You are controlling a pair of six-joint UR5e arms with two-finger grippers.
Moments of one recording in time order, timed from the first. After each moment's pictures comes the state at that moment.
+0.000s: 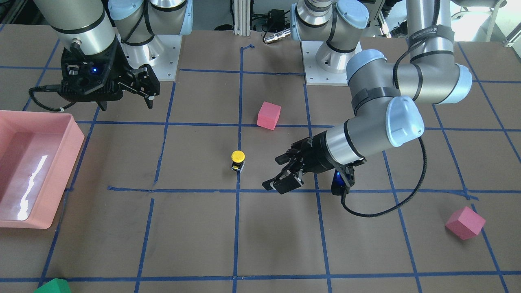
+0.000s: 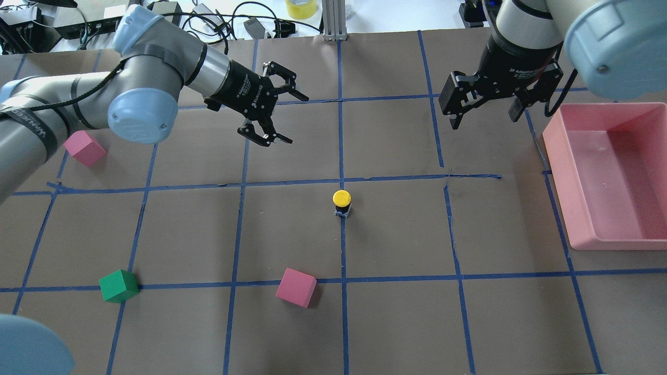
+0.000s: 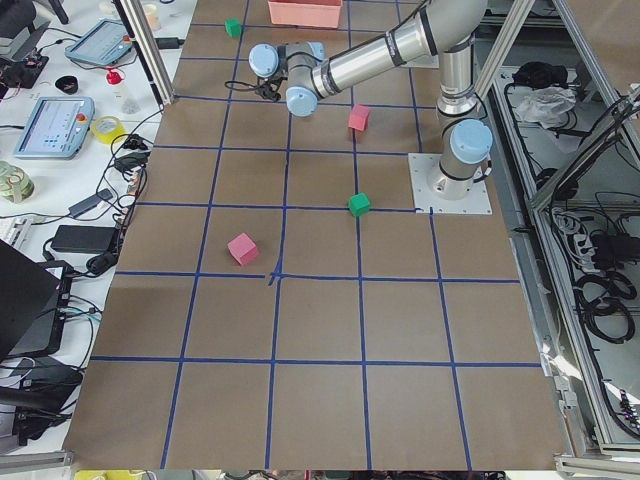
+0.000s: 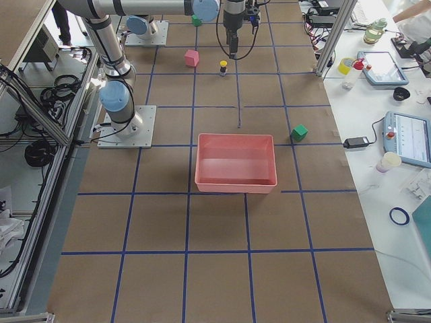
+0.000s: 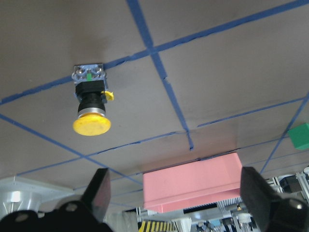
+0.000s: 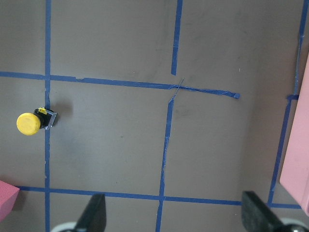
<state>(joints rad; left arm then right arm) -1.54 -1.88 -1.67 -1.17 0.89 -0.94 1.60 -1.56 1.57 -1.57 -1.58 -0.06</state>
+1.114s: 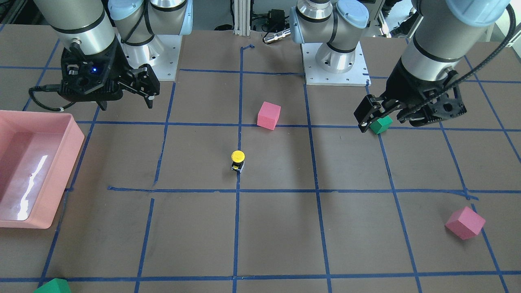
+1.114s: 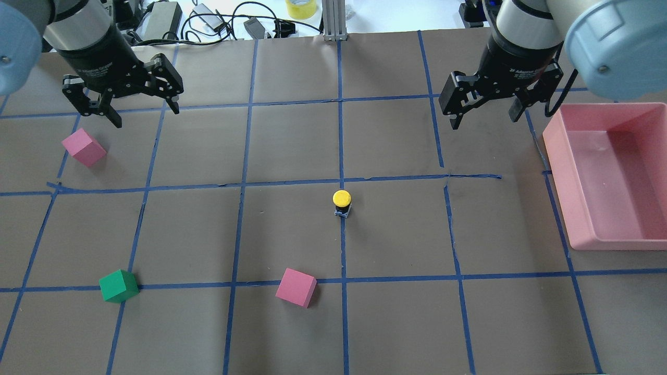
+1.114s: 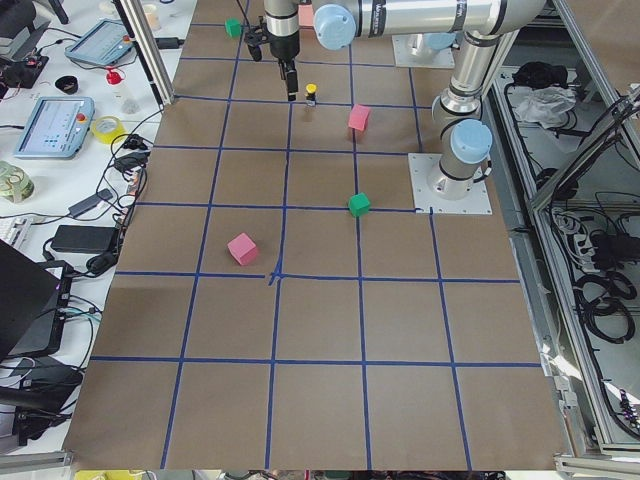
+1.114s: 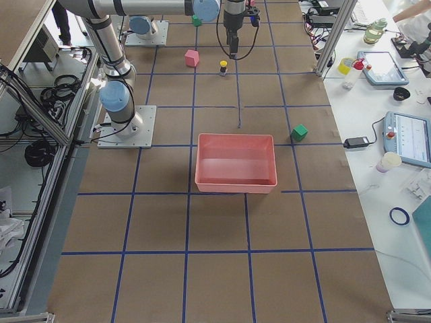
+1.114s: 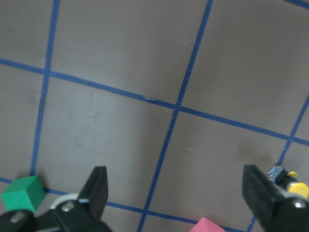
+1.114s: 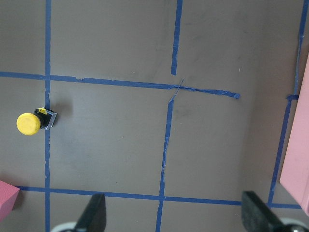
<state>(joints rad) -1.47 -1.63 -1.52 -1.57 1.62 -0.17 1.60 -1.56 1.57 -1.57 -1.58 -0.06</state>
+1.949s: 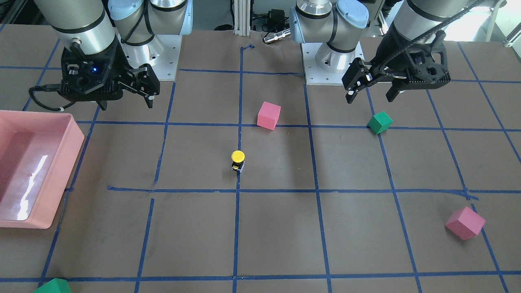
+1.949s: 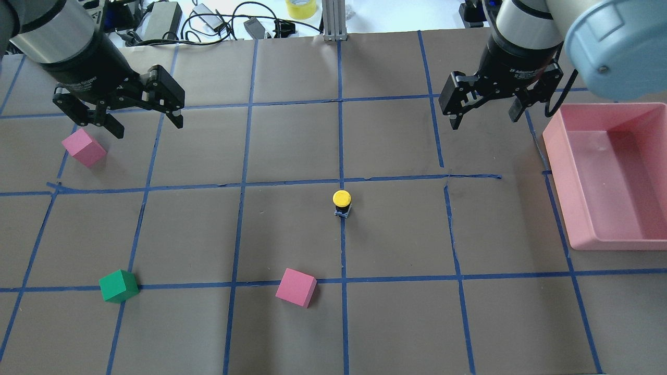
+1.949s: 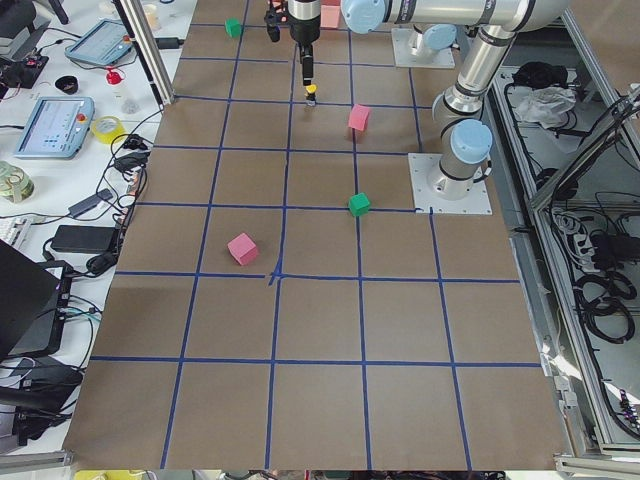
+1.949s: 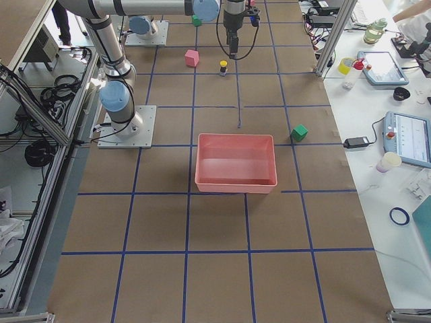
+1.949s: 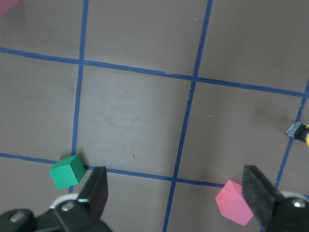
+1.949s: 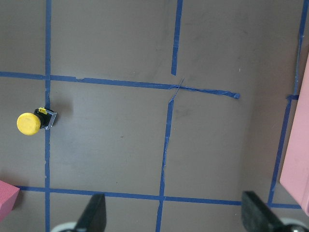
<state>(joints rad) -1.48 -1.52 -1.57 -1.62 1.52 -0.03 1.60 -1.56 1.57 -1.57 -1.58 -0.06</state>
